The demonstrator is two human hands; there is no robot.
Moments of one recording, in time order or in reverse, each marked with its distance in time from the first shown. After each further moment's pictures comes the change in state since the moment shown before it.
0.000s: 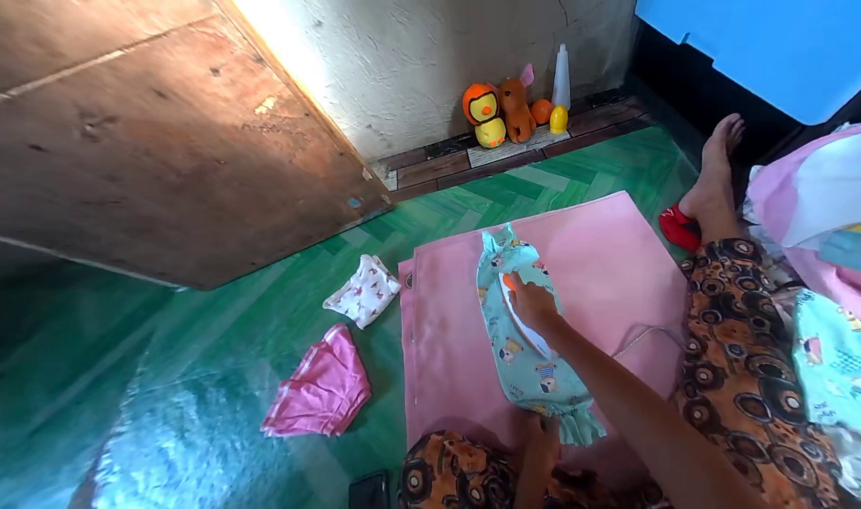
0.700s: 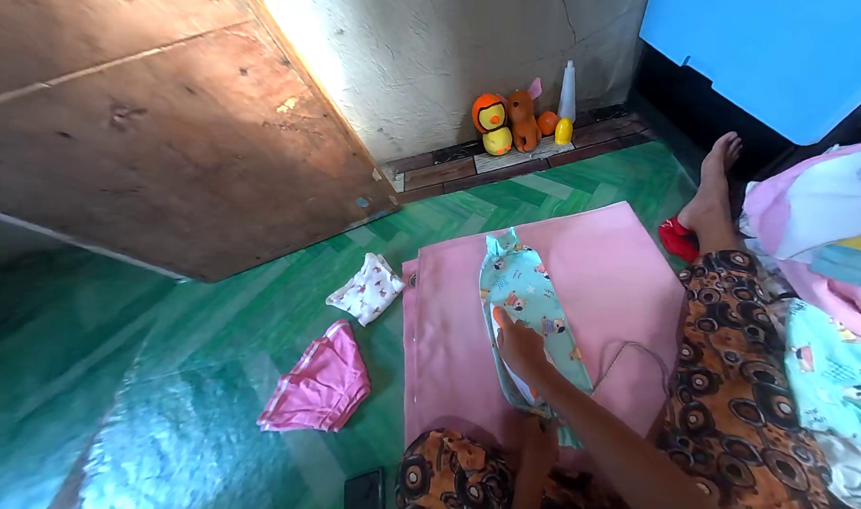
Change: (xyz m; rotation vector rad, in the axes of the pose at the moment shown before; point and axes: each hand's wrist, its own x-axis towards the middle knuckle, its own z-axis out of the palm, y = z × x) left_hand -0.003 0.001 -0.001 -0.013 -0.004 0.047; right_hand -0.057 -0.027 0.050 0.006 -0.041 0.027
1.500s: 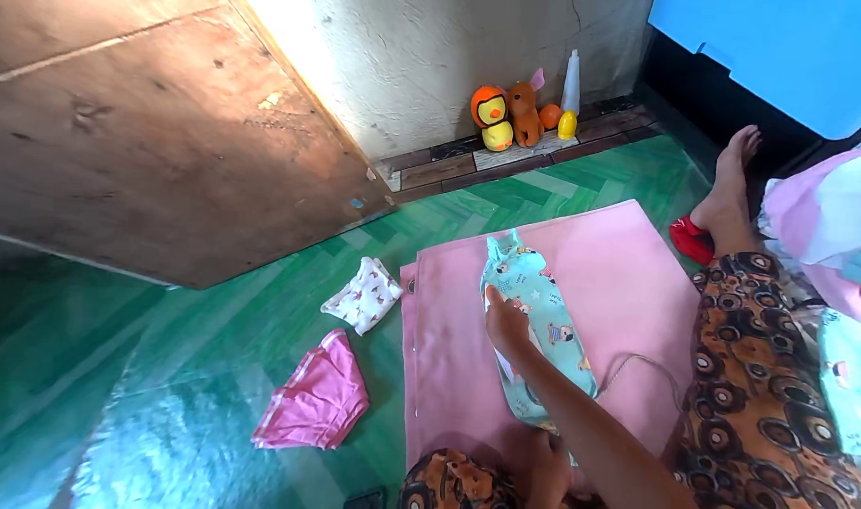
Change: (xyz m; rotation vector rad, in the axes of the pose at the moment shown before) left_hand -0.011 0.004 -0.002 0.012 0.053 0.017; right_hand 0.058 -0.038 -0.015 0.071 0.098 0.047
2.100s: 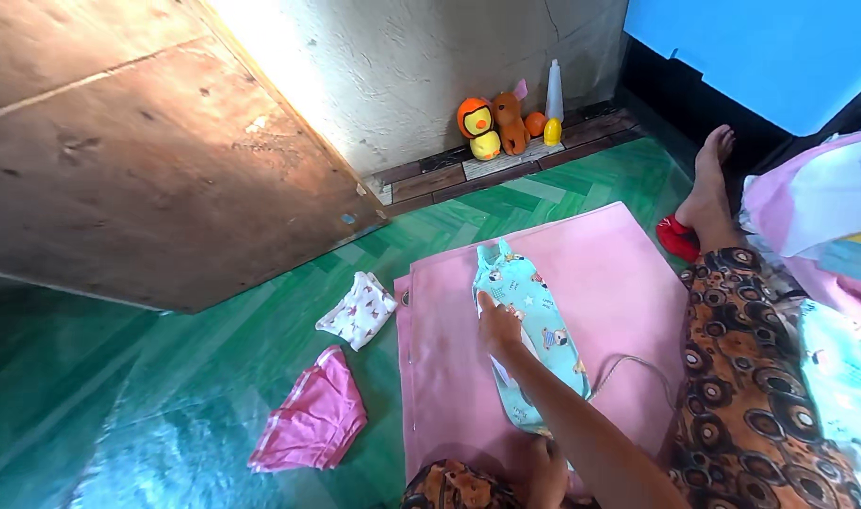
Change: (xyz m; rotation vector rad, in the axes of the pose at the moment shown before) left_hand -0.008 0.009 -0.002 -0.017 -0.012 -0.018; right_hand 0.004 0.000 -0.004 0.005 -0.033 -0.006
